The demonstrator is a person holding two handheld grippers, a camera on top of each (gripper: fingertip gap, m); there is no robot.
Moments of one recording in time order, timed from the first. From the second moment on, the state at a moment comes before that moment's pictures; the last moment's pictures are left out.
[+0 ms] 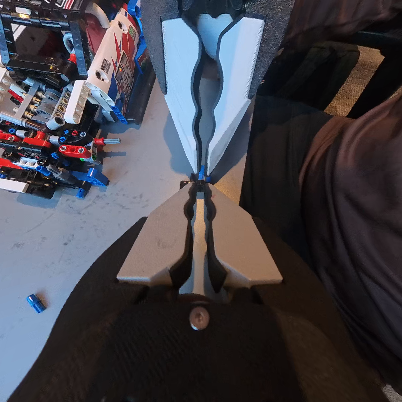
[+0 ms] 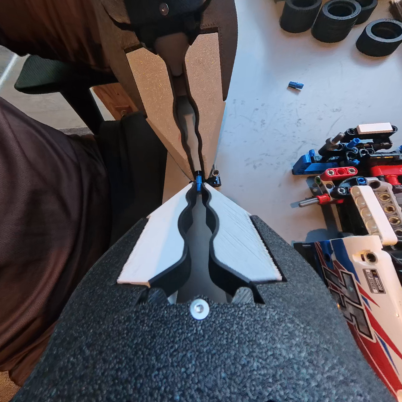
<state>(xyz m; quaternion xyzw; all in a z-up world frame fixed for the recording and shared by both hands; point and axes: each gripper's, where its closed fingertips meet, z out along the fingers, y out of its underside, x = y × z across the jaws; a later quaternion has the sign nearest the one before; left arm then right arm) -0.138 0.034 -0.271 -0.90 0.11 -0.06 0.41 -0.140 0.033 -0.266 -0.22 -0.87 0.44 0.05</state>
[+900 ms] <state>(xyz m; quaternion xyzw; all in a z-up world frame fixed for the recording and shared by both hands) -0.142 0.036 -0.271 -0.90 0.12 -0.04 0.41 -0.144 0.033 -0.263 -0.26 -0.86 0.44 0.00</state>
